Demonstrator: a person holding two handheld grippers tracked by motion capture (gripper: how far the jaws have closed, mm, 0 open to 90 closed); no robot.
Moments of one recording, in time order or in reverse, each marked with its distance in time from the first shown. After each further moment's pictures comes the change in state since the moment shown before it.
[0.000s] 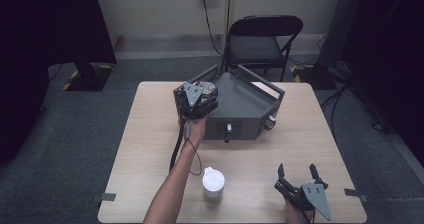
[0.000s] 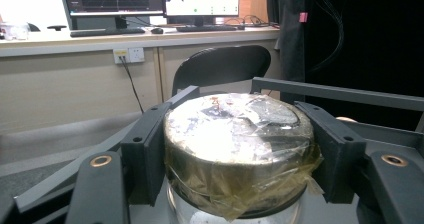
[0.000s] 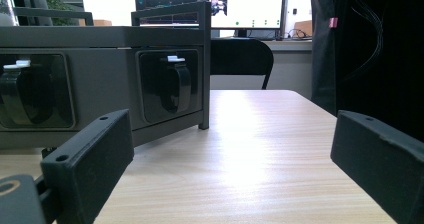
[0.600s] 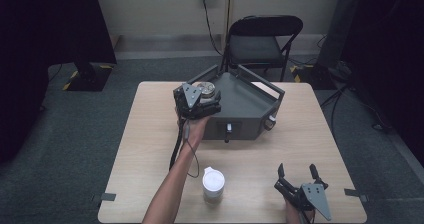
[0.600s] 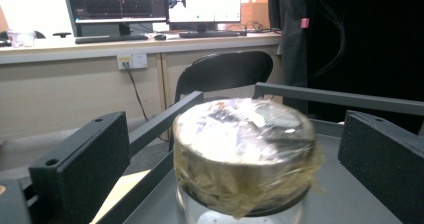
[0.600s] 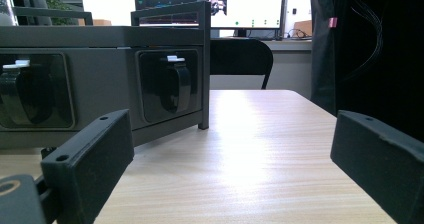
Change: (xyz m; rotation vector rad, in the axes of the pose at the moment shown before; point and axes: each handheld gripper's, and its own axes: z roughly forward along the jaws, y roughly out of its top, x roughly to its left) left arm 0.000 -0.003 -0.004 -0.027 0.007 0.004; right arm 0.000 0.000 0.000 0.000 -0.002 0.000
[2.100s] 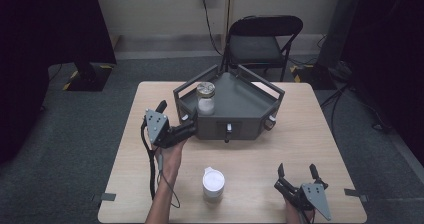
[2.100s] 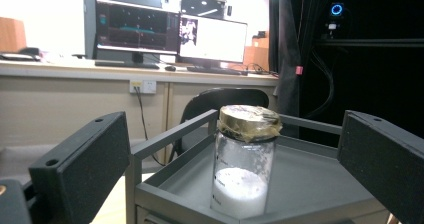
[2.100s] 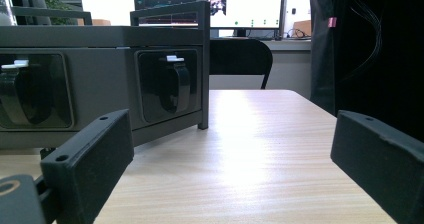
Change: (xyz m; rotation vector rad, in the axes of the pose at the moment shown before) left arm 0.012 -0.024 -0.117 -0.159 0.020 -0.096; right arm 0.001 0.000 0.000 0.001 -0.003 0.000
